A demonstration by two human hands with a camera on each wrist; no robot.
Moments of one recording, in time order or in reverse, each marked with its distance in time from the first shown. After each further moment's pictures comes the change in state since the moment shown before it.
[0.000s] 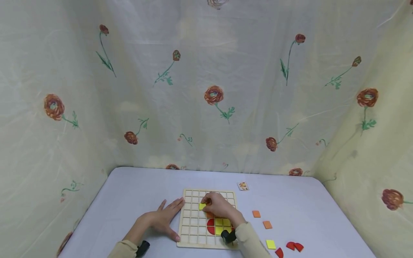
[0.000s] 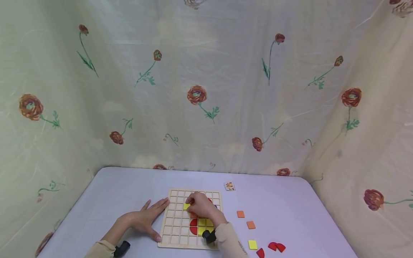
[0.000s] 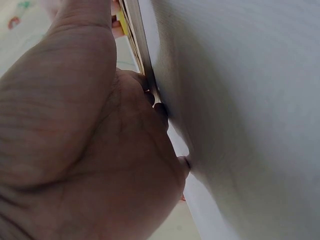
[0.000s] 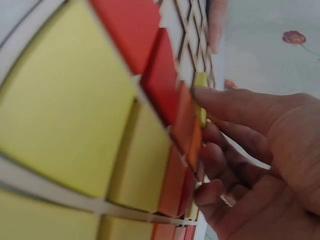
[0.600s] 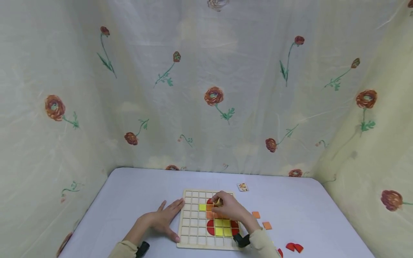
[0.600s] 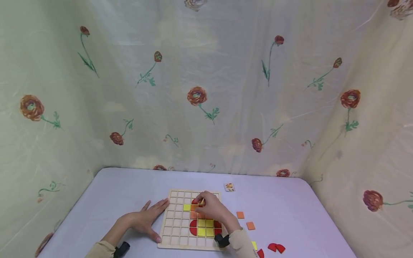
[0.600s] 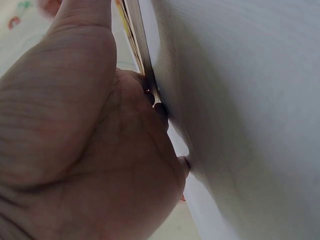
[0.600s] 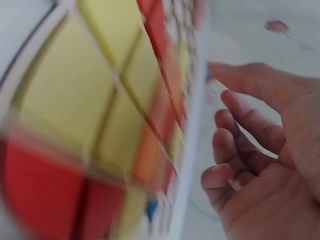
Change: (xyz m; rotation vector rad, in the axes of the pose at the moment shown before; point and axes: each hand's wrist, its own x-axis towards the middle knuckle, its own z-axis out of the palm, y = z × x) left_hand 0.002 -0.001 0.001 0.002 0.009 0.004; right_hand -0.031 0.008 -0.029 0.068 0.036 0.007
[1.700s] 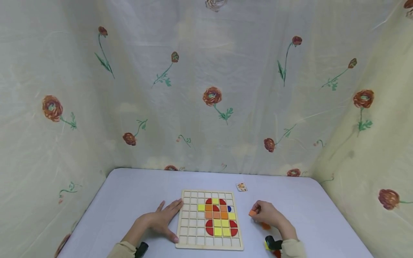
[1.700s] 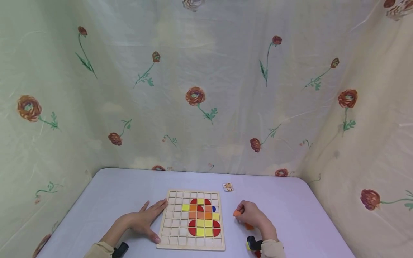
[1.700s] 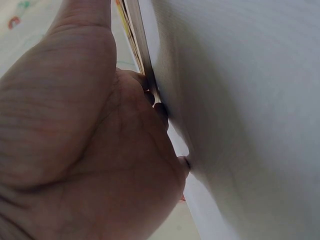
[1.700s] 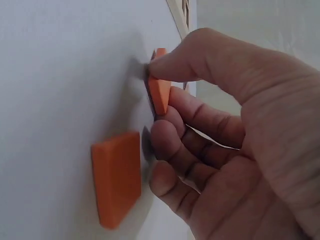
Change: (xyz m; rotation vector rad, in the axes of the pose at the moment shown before) left_hand -0.005 0.005 -0.002 -0.020 0.002 0.013; right_hand -0.068 0.089 -0.059 -0.023 0.103 0.476
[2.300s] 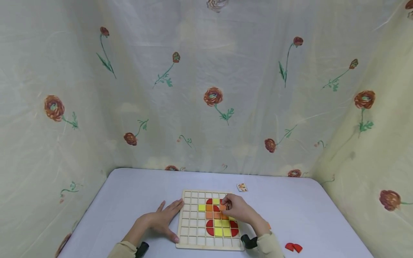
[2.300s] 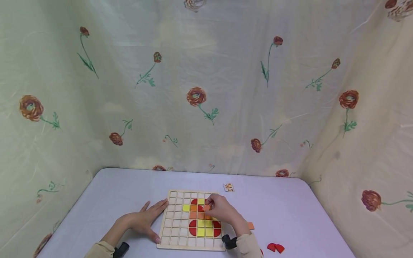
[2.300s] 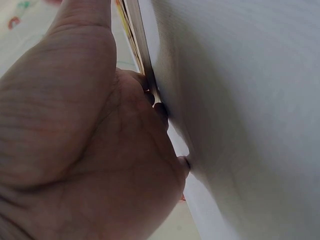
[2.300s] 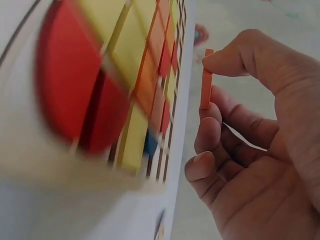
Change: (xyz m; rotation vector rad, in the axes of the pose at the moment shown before) left_hand 0.000 -0.001 -0.001 0.003 -0.004 -0.007; right_hand 0.009 -0.085 0.046 0.018 -0.076 -0.378
